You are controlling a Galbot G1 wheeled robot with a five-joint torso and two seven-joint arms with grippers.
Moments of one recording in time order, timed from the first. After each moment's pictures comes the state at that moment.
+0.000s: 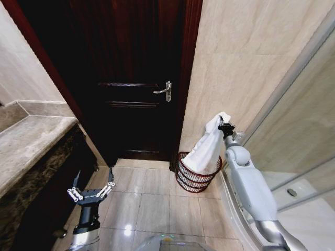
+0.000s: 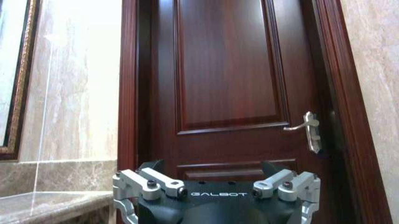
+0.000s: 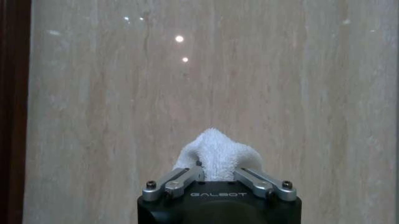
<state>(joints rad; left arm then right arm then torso) 2.07 -1.61 -0.68 -2.36 -0.03 -0.57 -0.08 -0.75 1.17 0.43 1.55 0.37 -0.10 0.13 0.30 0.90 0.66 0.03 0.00</state>
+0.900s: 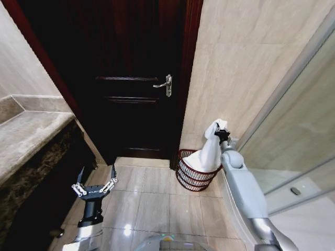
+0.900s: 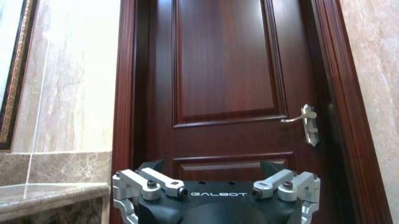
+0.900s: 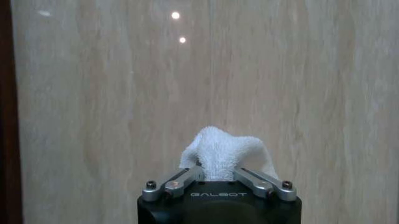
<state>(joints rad) 2.00 -1.61 -0.67 -2.35 -0.03 -0.53 -0.07 -0.78 1.23 0.44 1.41 0.36 -0.03 0.09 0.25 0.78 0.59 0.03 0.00</state>
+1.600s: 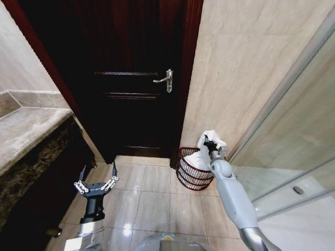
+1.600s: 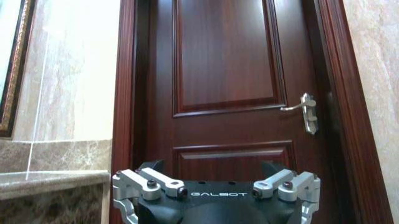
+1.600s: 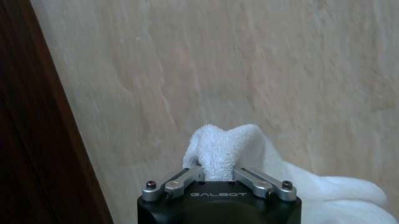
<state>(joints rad) 1.99 -1.61 -0.67 -2.34 -0.03 -0.51 -0.06 -0.87 1.30 0.42 1.42 0.51 -0.07 0.08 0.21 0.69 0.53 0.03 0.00</state>
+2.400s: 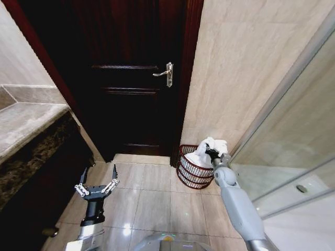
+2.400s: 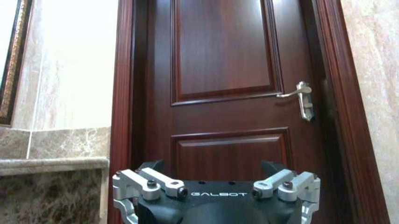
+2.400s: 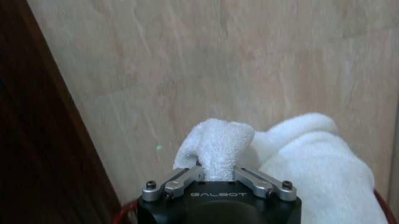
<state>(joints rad) 1.98 -1.61 -0.66 -2.31 -0.02 -0.53 -0.06 -0.96 1.27 0.44 1.47 0.54 -0.18 0.08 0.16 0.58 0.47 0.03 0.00</state>
